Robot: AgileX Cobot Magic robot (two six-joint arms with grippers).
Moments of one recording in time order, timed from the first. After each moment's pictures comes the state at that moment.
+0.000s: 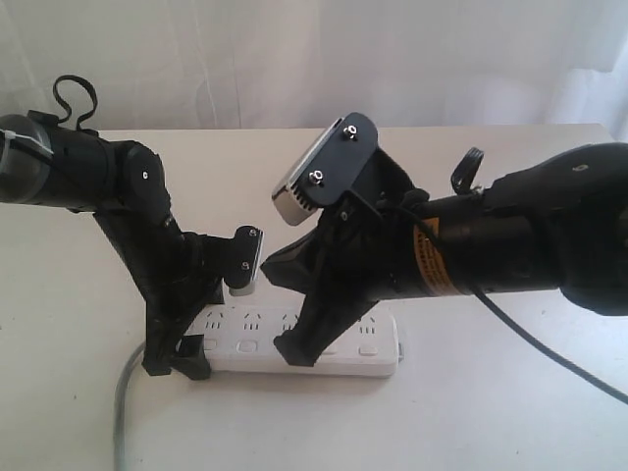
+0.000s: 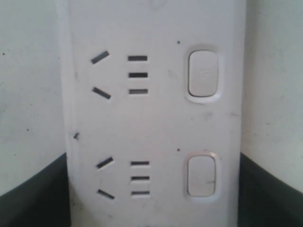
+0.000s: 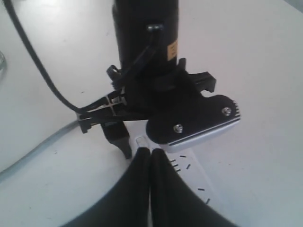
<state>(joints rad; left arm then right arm) -0.37 1.94 -1.18 -0.31 0.80 1.38 0.67 1.41 -0.80 -1.74 -0.38 1.50</state>
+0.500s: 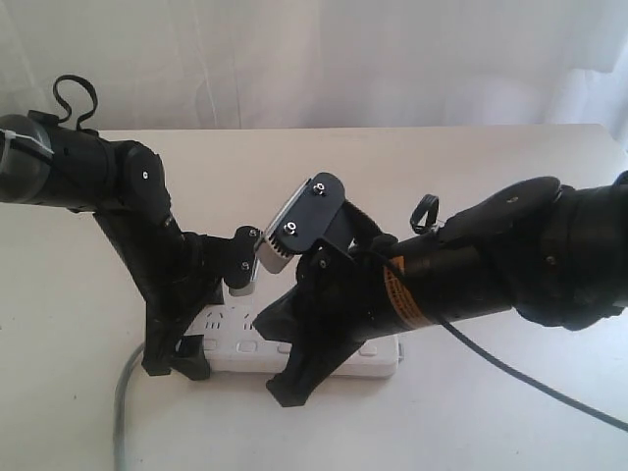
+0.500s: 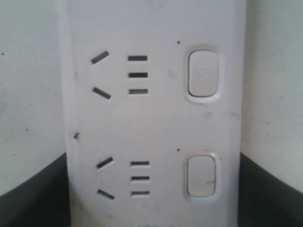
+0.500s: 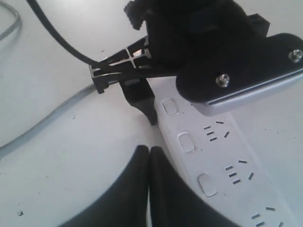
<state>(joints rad) -0.37 1.94 -1.18 -0.31 0.80 1.38 0.67 1.55 -0.80 -1.74 -0.46 1.50</state>
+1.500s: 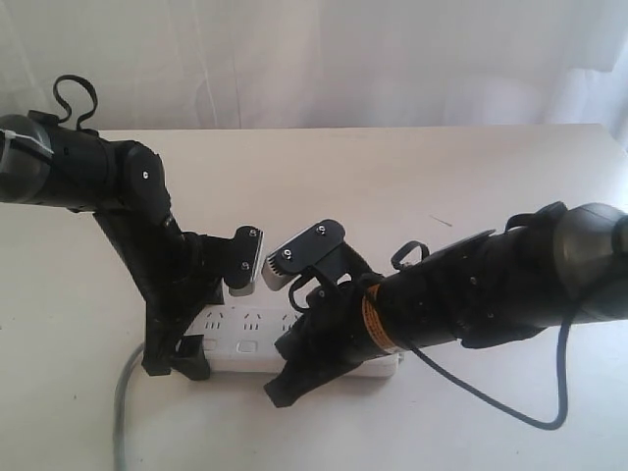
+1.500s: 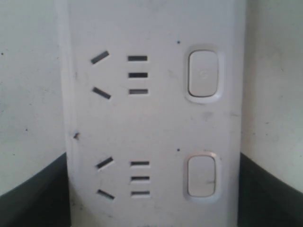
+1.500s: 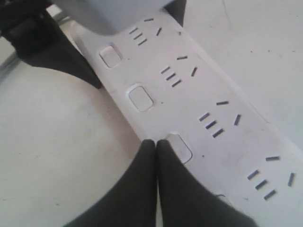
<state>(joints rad) -0.37 1.94 -1.18 -0.31 0.80 1.38 0.67 1.77 -0.80 -1.45 -0.32 1.31</state>
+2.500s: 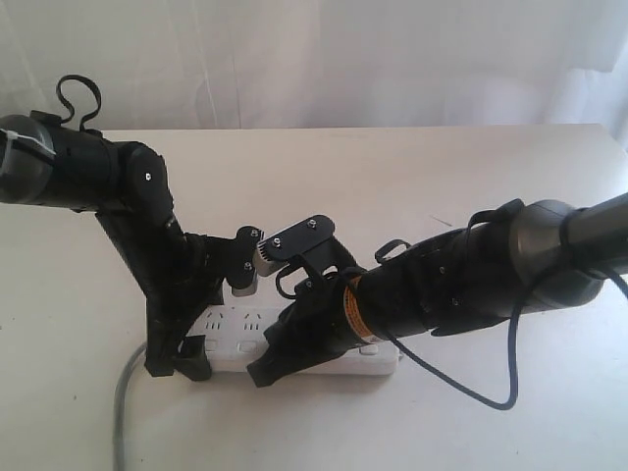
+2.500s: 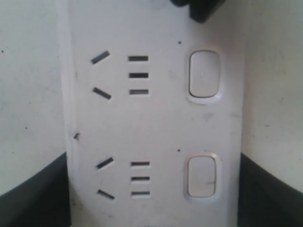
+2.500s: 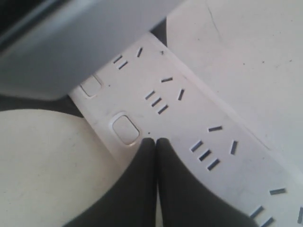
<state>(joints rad) -0.38 1.94 -1.18 -0.28 0.80 1.34 0.67 1.86 -0.86 -1.36 -0.30 1.30</state>
